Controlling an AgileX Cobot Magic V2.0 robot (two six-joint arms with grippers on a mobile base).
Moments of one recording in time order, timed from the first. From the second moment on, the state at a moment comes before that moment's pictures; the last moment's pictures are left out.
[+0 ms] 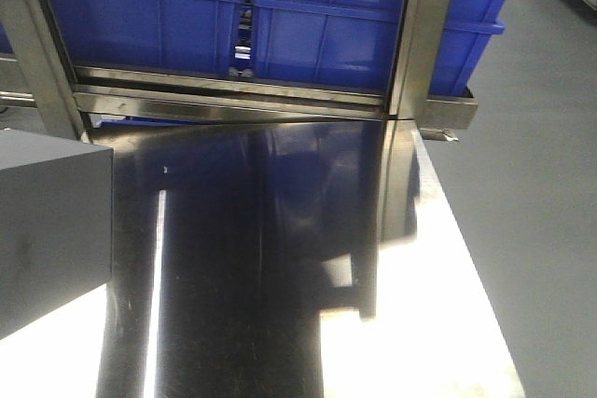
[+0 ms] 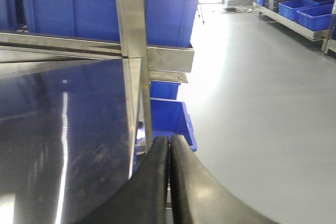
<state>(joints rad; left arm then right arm) -0.41 0.29 -0.45 -0.05 0.19 -0.22 -0.04 -0.01 0.03 0.01 0.22 0.01</state>
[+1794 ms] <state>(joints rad) -0.41 0.29 -0.45 -0.05 0.19 -0.22 -0.04 -0.01 0.03 0.01 0.22 0.01</state>
